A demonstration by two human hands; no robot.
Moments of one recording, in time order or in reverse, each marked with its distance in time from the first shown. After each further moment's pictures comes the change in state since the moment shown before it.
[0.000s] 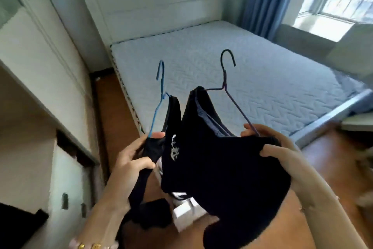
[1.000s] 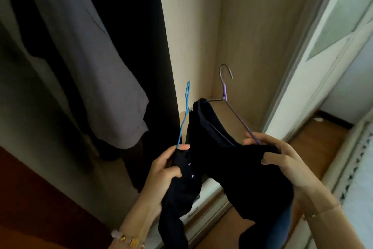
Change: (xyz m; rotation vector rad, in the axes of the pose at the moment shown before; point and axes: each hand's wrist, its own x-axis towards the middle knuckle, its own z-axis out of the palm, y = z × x) left_hand 0.042 0.008 -0.341 -0.227 1.250 0.059; right_hand 0.310 0.040 0.572 -0.252 -1.472 0.123
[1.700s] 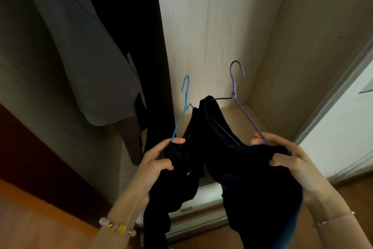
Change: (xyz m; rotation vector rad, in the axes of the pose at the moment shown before) left_hand 0.030 0.000 0.086 -0.125 0.334 0.018; right_hand 0.100 -0.020 -0.115 -0.067 -0.355 0.041
